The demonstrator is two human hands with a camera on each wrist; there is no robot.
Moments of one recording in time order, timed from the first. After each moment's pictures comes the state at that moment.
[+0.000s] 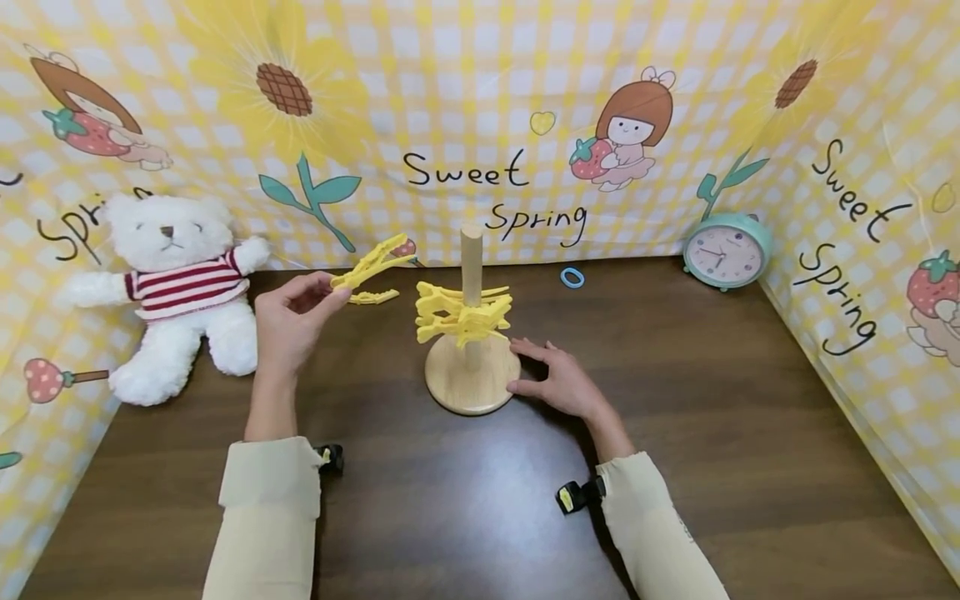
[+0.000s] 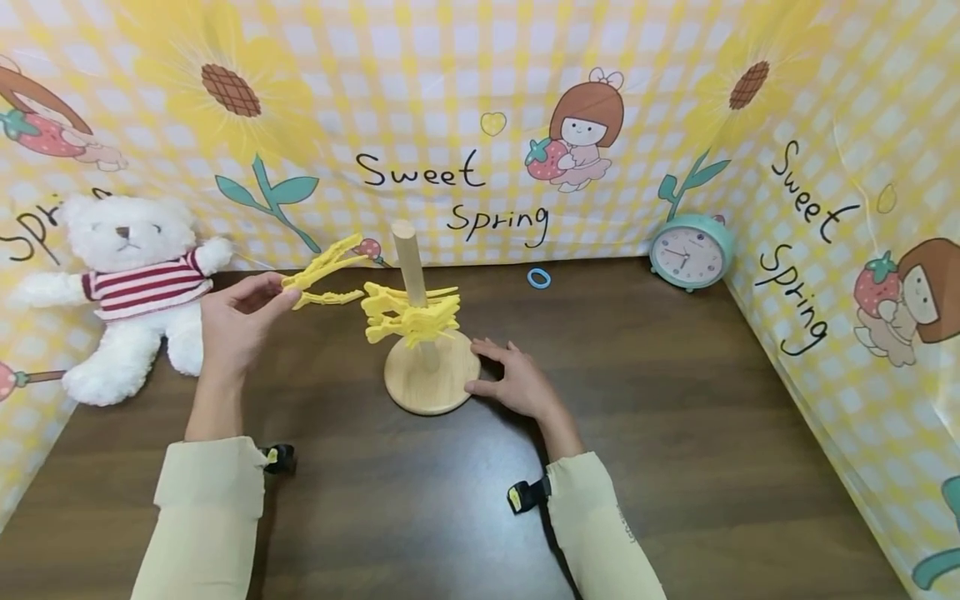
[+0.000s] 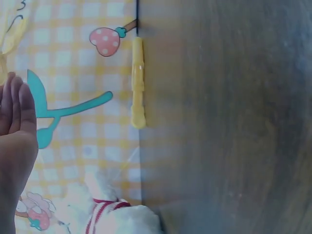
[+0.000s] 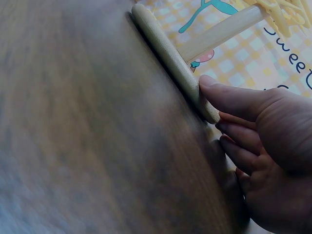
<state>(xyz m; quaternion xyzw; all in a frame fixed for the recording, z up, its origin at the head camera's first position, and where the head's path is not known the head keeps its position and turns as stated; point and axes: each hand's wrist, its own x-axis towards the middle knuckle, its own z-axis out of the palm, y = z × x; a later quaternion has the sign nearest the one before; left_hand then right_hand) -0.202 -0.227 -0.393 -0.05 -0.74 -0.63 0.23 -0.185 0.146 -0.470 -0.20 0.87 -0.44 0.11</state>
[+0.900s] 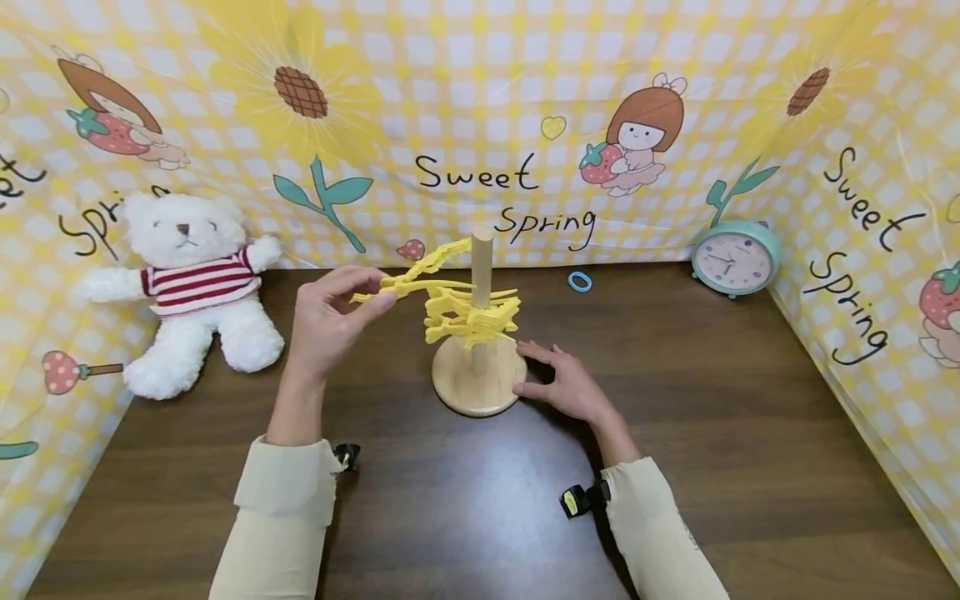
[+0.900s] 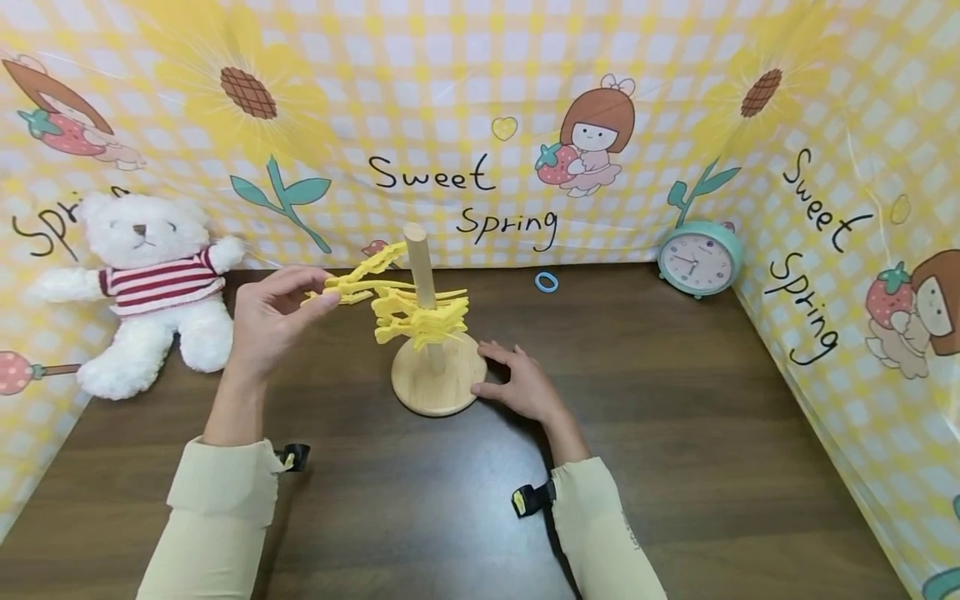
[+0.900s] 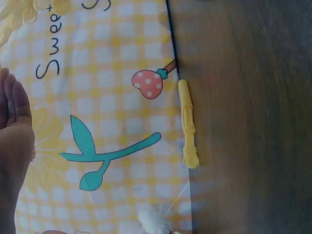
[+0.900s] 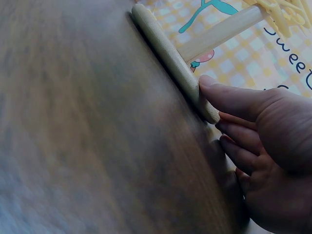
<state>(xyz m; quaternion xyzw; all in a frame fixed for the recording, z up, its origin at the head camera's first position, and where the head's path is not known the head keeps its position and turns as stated) -0.184 -0.187 -0.361 -0.21 -0.72 -0.63 0.22 -0.184 0.145 -0.471 -0.19 0.87 -0.45 0.11</state>
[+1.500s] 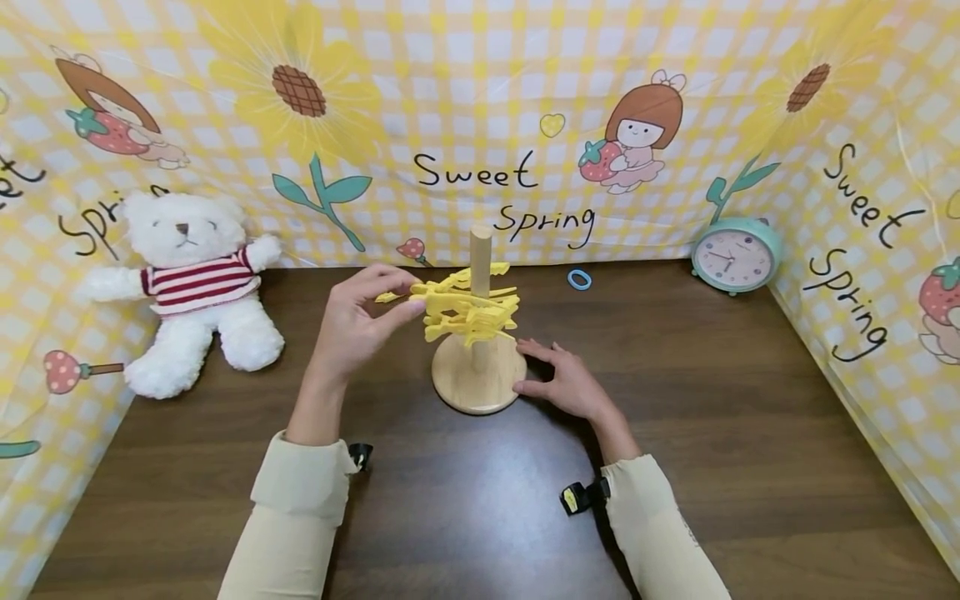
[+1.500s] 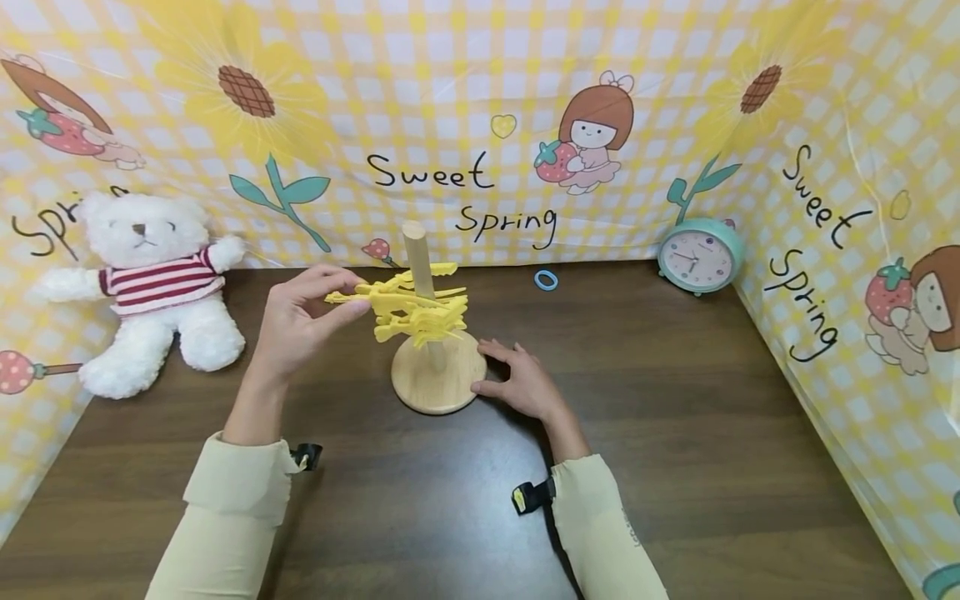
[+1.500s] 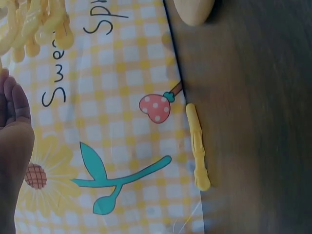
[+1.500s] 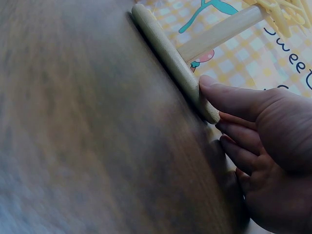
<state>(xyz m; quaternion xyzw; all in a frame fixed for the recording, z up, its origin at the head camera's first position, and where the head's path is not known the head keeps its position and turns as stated) -0.185 -0.161 -0.359 -0.27 -0.73 -0.60 0.19 -0.185 0.147 -0.470 -0.20 0.87 -0.44 0.11</state>
